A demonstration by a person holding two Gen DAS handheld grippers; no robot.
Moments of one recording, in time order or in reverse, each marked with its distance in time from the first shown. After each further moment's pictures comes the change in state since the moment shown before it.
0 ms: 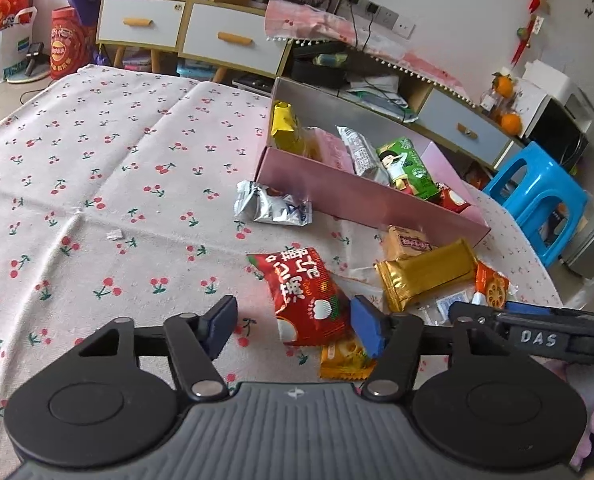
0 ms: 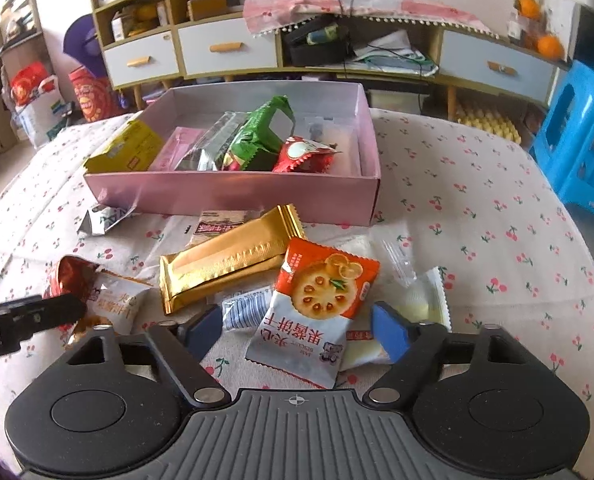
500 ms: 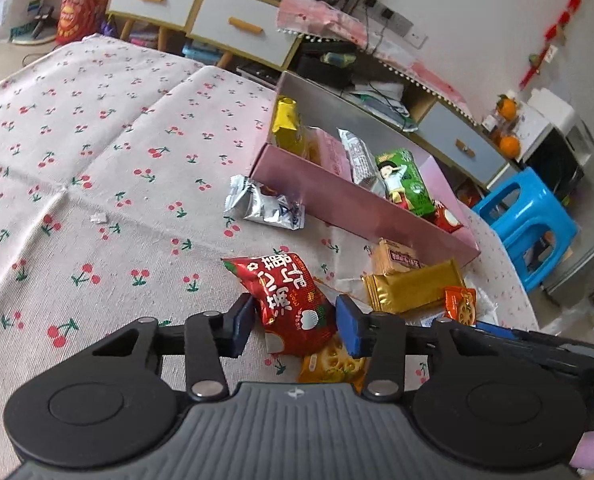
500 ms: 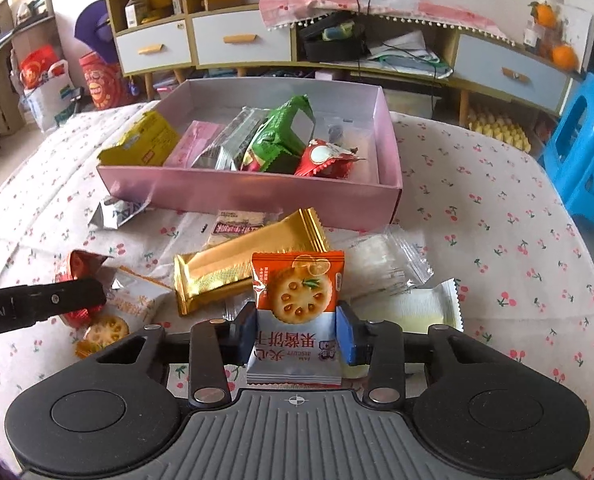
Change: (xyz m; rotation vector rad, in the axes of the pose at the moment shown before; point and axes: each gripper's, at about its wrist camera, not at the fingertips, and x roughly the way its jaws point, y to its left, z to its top) left arm 0.004 0.006 0.005 -0.125 0.022 -0.052; right arm 0.000 0.008 0.009 -0.028 0.026 0.014
